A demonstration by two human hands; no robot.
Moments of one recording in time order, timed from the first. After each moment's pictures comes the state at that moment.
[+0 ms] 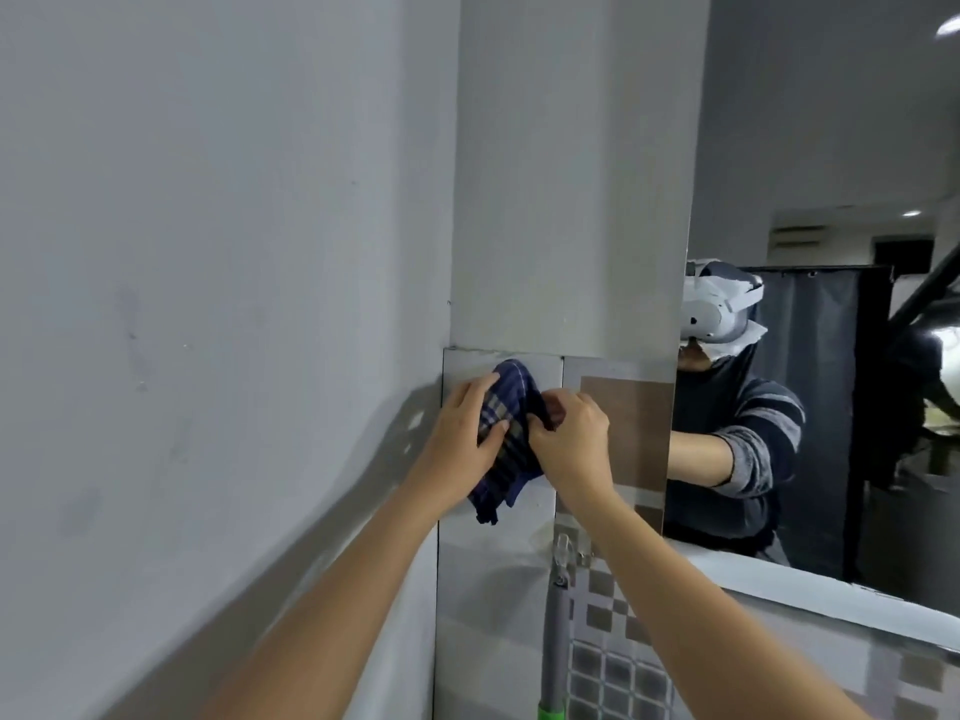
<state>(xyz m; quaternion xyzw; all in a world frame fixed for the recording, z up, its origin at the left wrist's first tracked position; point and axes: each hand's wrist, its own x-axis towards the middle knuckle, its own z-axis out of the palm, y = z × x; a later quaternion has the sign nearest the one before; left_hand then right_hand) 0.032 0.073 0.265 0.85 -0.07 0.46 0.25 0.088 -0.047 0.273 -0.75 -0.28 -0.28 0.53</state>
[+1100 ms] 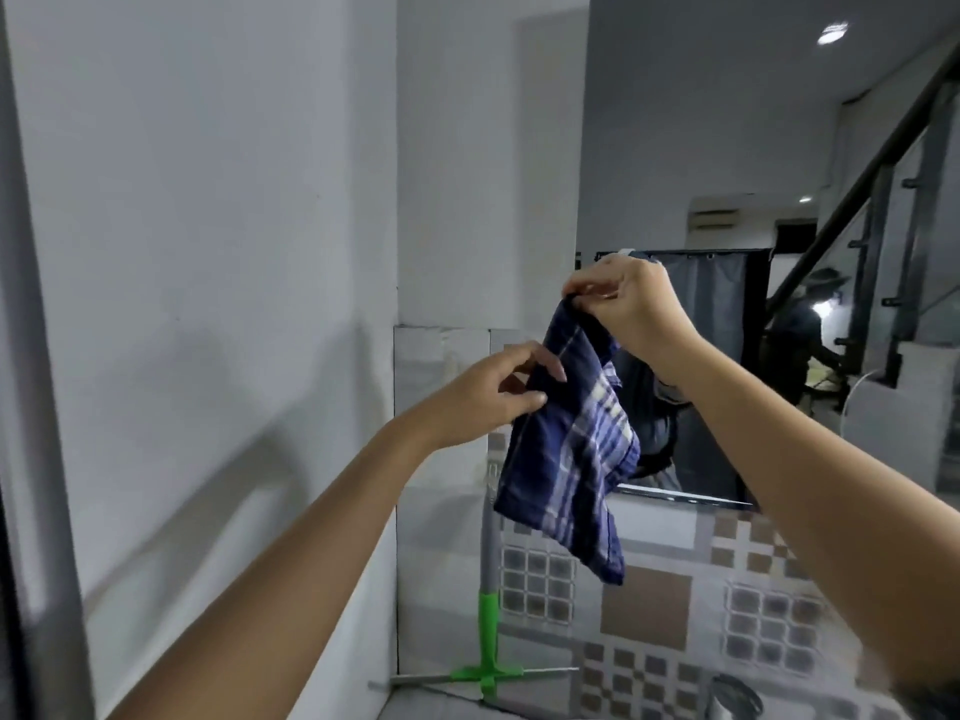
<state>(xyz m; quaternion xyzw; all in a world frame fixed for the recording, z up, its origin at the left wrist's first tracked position) -0.088 -0.039 0.319 0.85 -0.26 0.18 0.41 -0.020 -0.206 0.382 -0.76 -0.38 -0.38 0.37</state>
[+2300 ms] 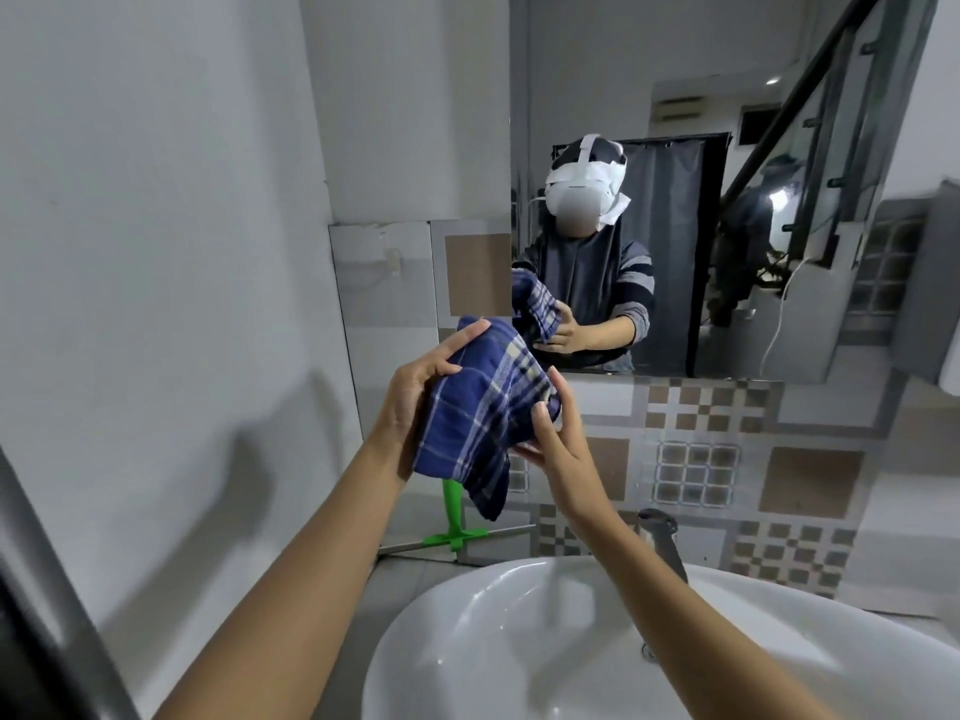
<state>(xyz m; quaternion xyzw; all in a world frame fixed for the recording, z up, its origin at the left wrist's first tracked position) -0.098 -0.064 0.212 0.58 -0.14 0.07 0.80 -0.071 -0.213 0.142 -0.61 -0.28 -0.03 0.74</state>
